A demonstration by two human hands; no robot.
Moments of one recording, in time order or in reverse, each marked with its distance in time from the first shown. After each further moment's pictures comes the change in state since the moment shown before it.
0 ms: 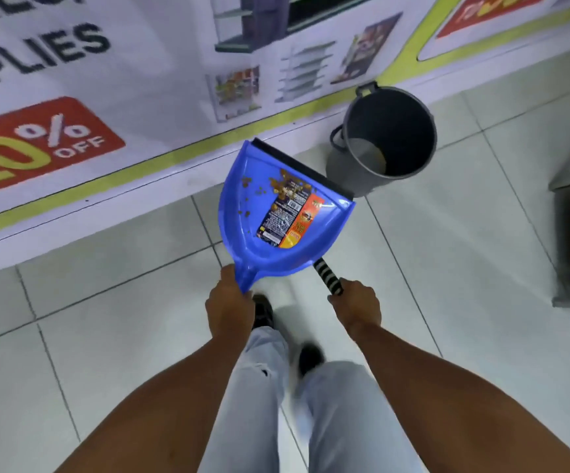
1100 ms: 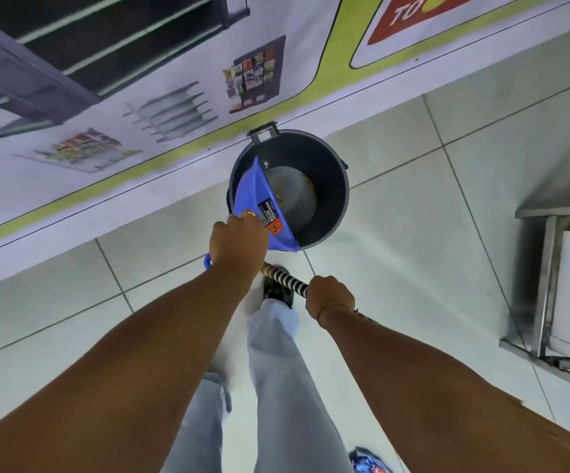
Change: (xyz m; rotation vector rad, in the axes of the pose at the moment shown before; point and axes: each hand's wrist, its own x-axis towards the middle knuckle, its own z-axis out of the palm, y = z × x) left_hand 0.153 0.401 0.167 1.115 -0.197 0.535; right_hand 0.275 0.063 -0.238 -0.362 -0.290 -0.101
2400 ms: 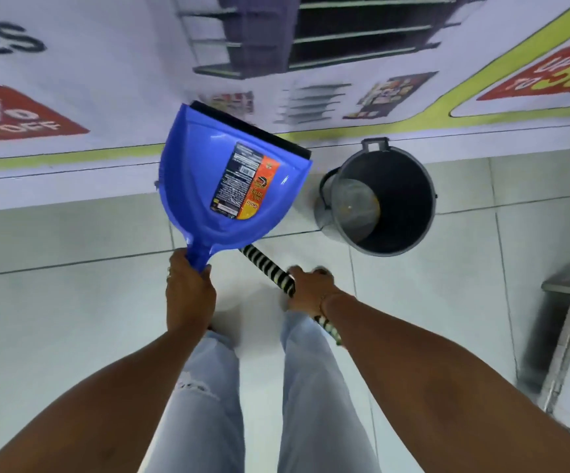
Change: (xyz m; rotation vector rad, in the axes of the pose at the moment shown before) left_hand -0.172 -0.168 0.167 -1.379 0.291 -0.880; right_hand -0.067 -0.190 0.060 -0.251 -0.205 -0.304
